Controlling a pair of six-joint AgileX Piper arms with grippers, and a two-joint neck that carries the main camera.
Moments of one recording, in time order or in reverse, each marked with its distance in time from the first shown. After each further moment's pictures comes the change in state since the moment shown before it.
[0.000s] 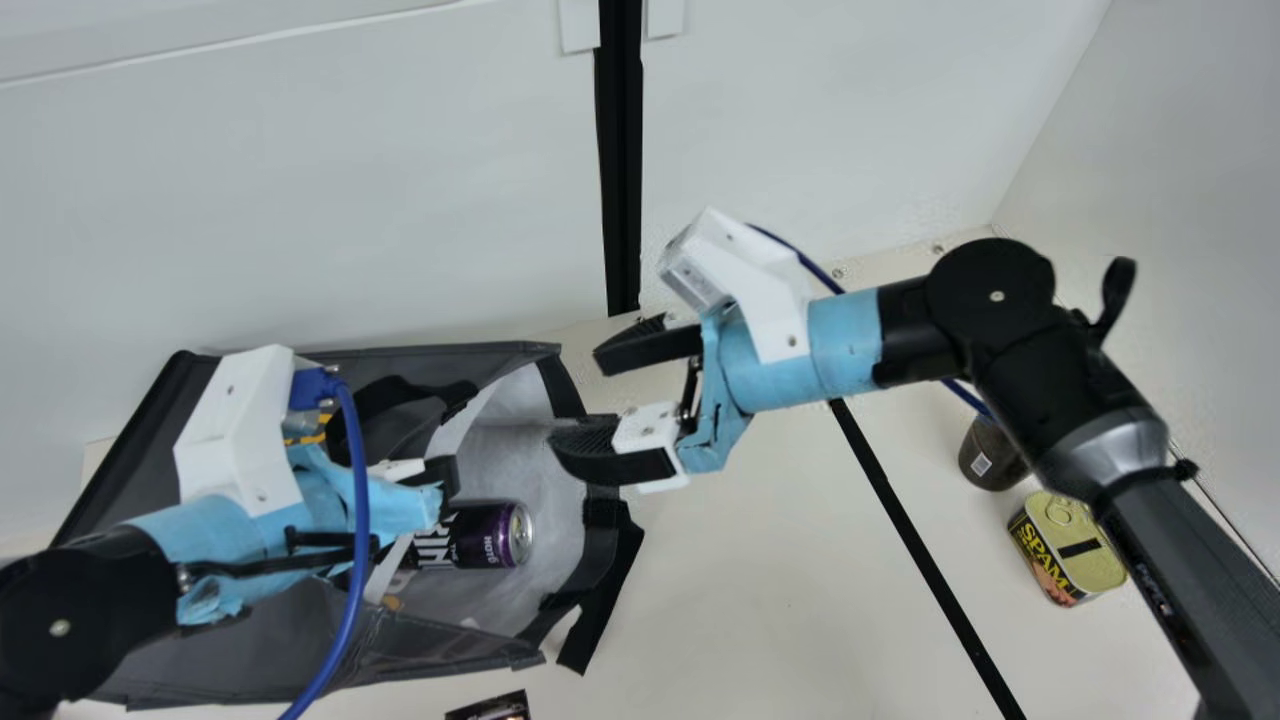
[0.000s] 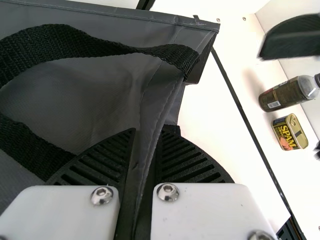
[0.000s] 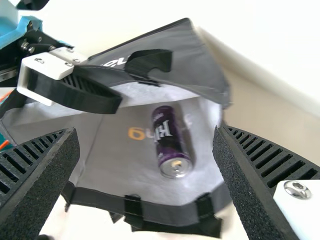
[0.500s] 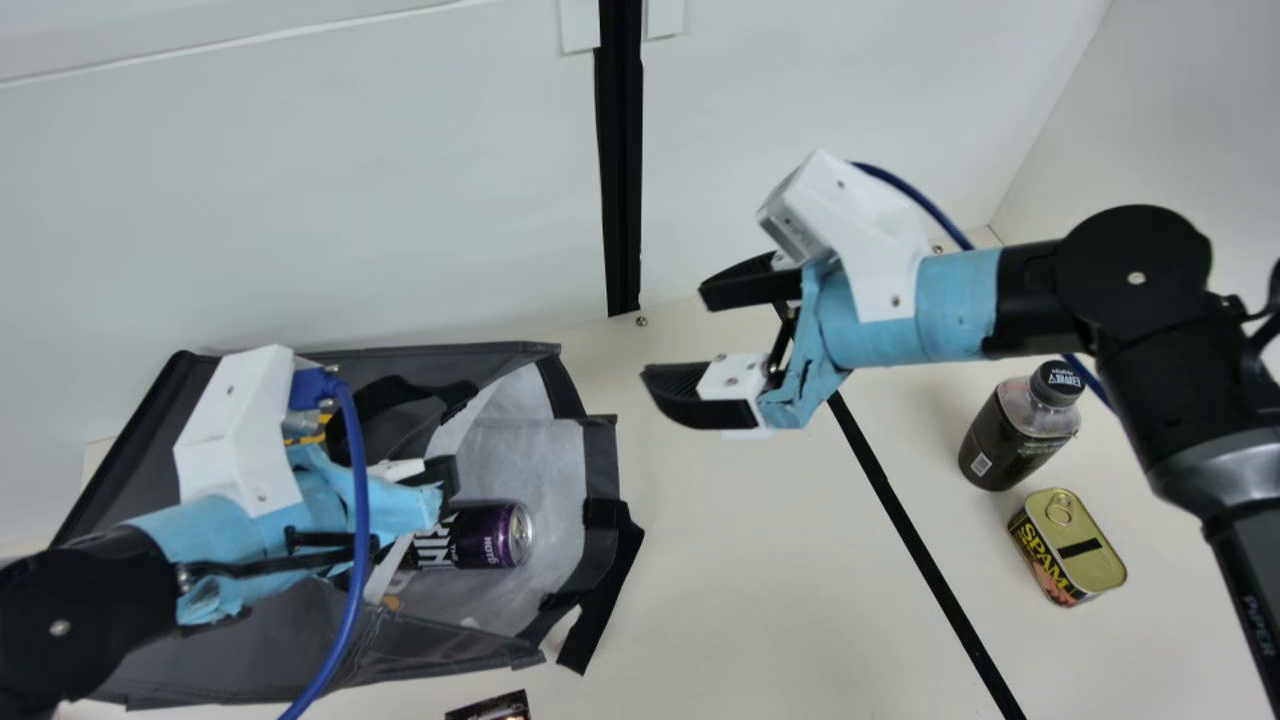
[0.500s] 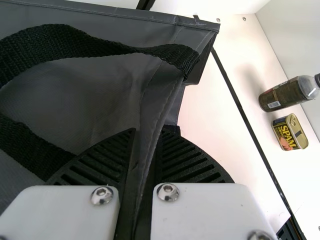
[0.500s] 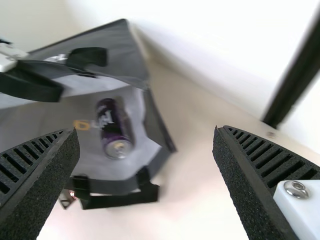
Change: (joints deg) left arm 0.0 0.0 0.0 0.0 0.0 0.0; right arm -9.0 -4.2 -4.9 -9.2 0.0 3.3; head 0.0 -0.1
